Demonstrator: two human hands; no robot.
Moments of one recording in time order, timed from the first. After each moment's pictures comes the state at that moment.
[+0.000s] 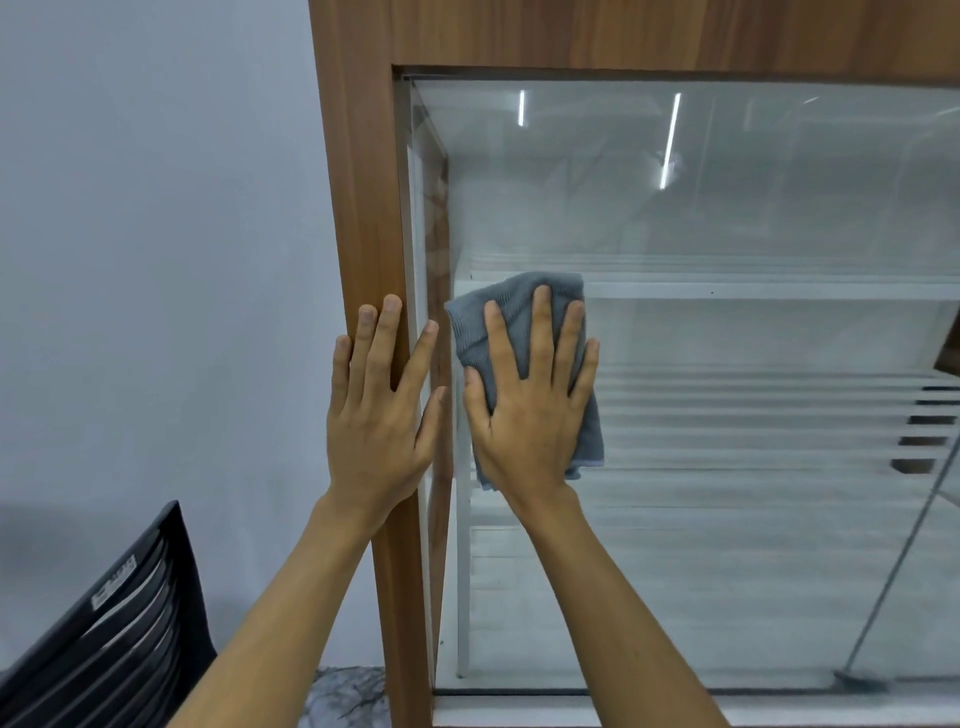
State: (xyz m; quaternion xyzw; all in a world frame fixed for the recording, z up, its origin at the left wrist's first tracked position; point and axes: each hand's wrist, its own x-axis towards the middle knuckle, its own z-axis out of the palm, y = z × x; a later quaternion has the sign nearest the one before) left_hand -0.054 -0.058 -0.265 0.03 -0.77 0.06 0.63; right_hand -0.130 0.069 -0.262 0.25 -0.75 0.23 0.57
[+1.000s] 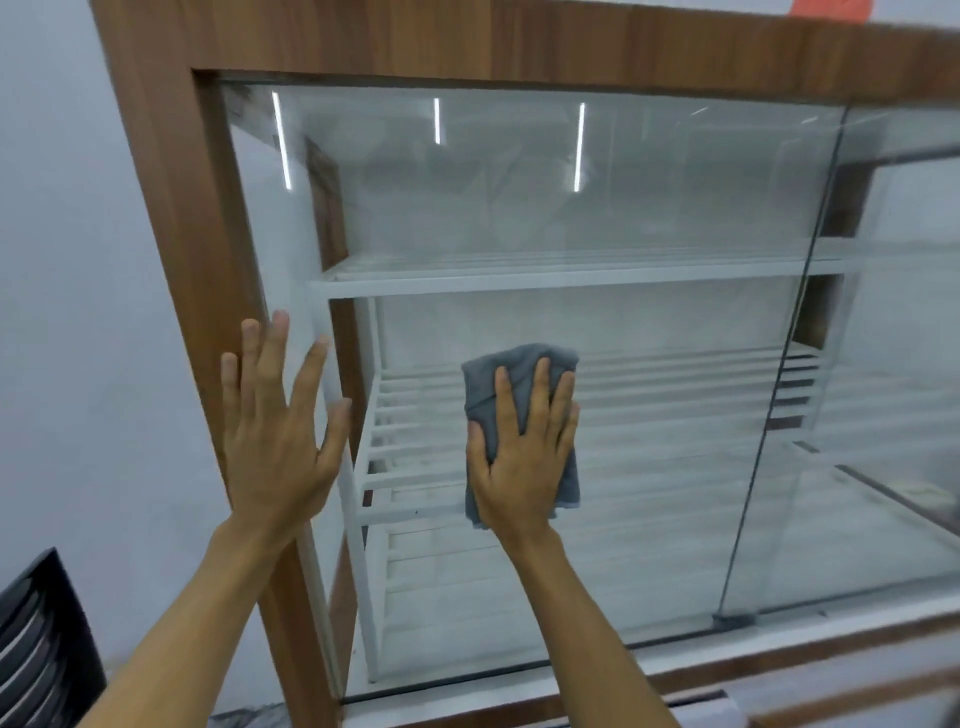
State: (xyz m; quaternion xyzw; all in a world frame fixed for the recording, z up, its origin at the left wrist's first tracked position) left_hand -0.061 -0.014 -0.272 0.01 -0.78 0.01 0.62; right_hand -0.167 0.179 -0.330 0.20 -0.76 0.30 0.54
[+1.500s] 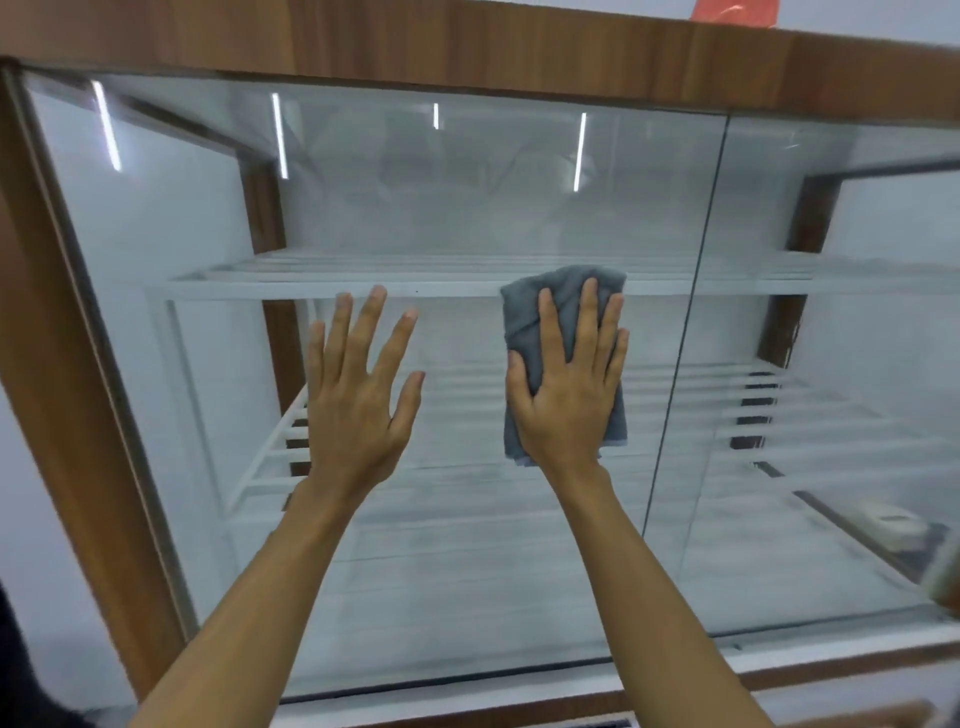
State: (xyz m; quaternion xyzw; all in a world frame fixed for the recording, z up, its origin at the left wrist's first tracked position) left_hand -0.161 0.158 -0.251 -0.03 -0.78 -0.01 0.63; right_hand -0.254 0.341 -0.248 0.22 -0.74 0.28 0.58
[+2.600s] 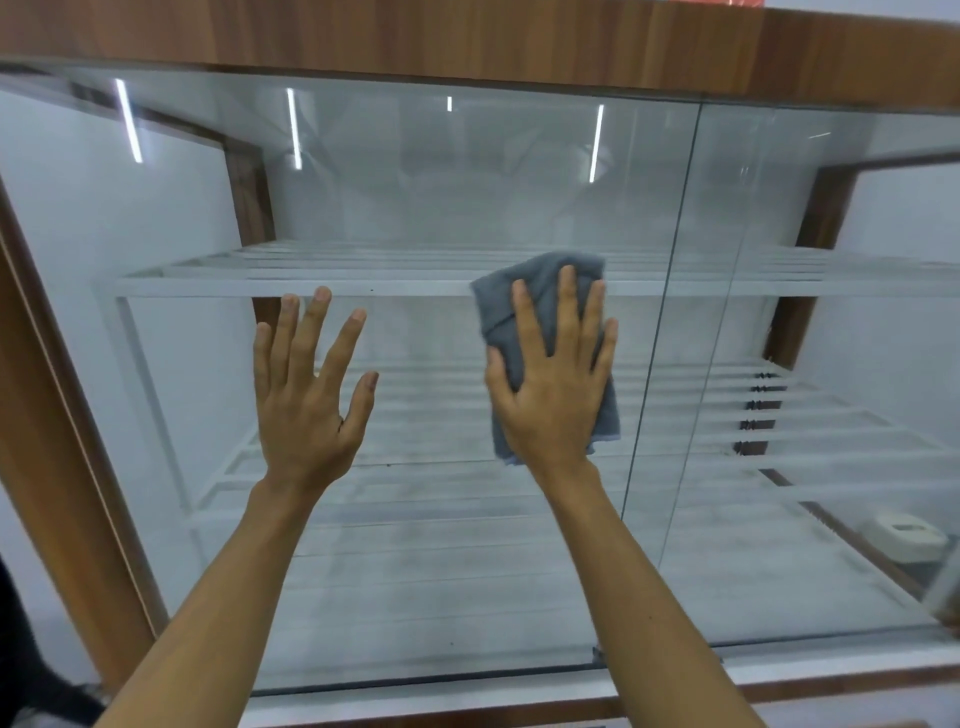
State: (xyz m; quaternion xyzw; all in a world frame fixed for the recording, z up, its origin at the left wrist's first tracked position) left_hand -0.176 0.150 -0.259 -0.01 -0.76 0.01 0.65; right_hand -0.265 0.363 -0.237 0.24 -0.73 0.26 0.58
